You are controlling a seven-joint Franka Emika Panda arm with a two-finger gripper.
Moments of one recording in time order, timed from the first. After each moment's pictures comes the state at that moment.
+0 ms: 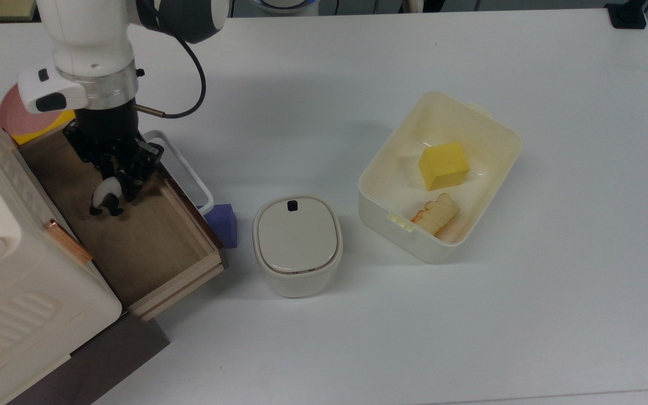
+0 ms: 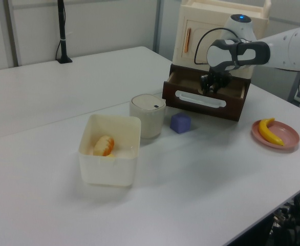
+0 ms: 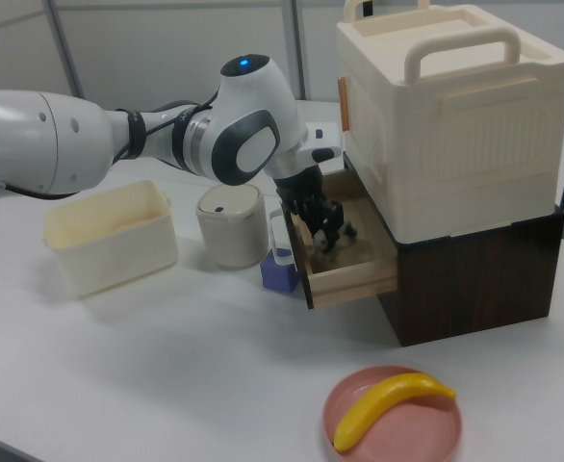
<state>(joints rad) -0.20 0.38 -0.07 -1.60 -0.04 2.30 0.08</state>
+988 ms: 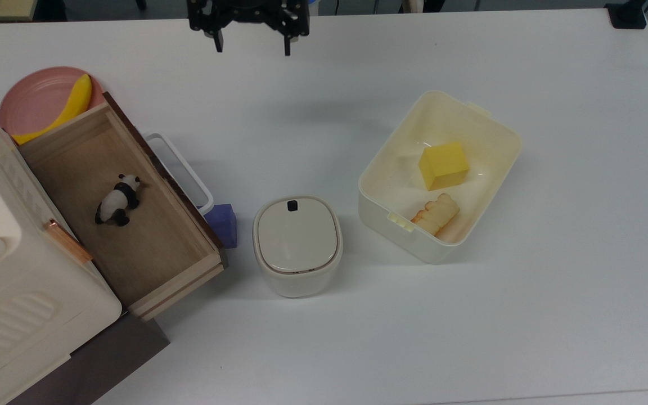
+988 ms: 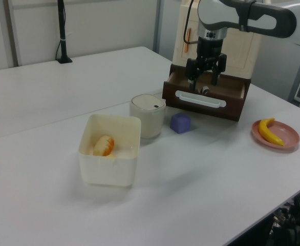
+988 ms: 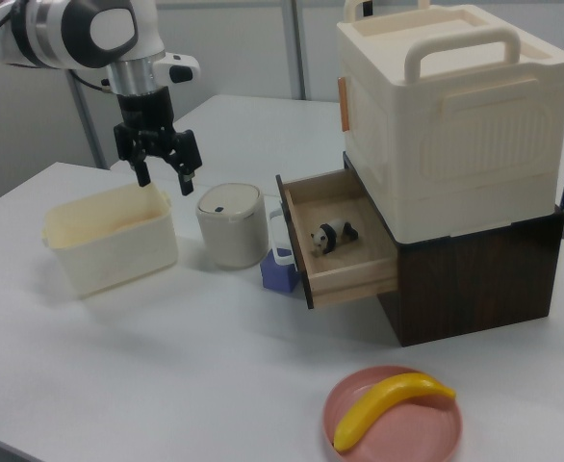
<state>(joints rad) -0.05 0.08 0.07 -1.58 -0.04 1.61 0.02</state>
